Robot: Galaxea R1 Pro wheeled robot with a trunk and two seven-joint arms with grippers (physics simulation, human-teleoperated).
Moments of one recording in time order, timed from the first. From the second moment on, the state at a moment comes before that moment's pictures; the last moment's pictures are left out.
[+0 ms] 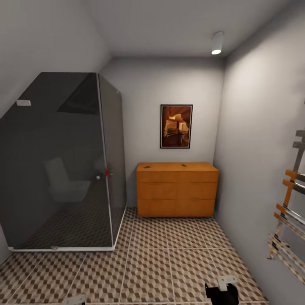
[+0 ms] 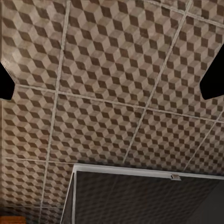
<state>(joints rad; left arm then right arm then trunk) -0.41 0.06 -0.83 0.06 0.94 -0.50 0.17 -0.53 -0.04 0.40 0.07 -0.30 -0.41 -0.10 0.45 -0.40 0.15</state>
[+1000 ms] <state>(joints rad) -0.41 0.05 -0.83 0.06 0.94 -0.50 0.17 -0.53 -0.04 0.40 0.07 -0.30 -0.41 -0.10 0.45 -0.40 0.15</state>
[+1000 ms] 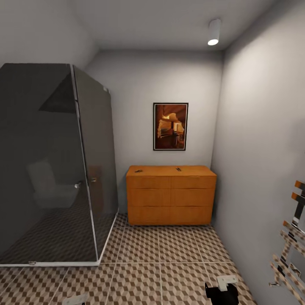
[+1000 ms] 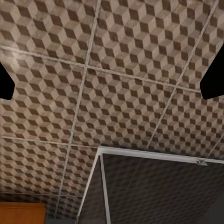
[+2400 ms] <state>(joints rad) -0.41 0.05 -0.83 0.06 0.93 -0.50 0.17 -0.53 -0.05 0.40 0.07 -0.30 -0.41 -0.10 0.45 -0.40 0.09</state>
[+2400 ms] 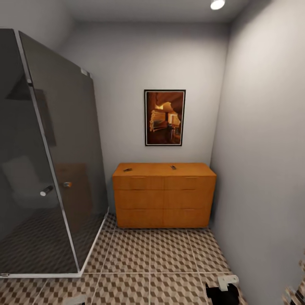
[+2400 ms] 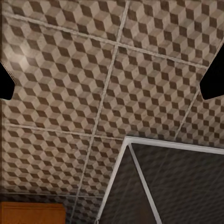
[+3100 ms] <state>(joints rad) -0.41 0.05 -0.83 0.06 0.93 -0.50 0.17 -0.53 -0.05 0.40 0.07 -0.30 -0.41 -0.10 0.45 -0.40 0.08</state>
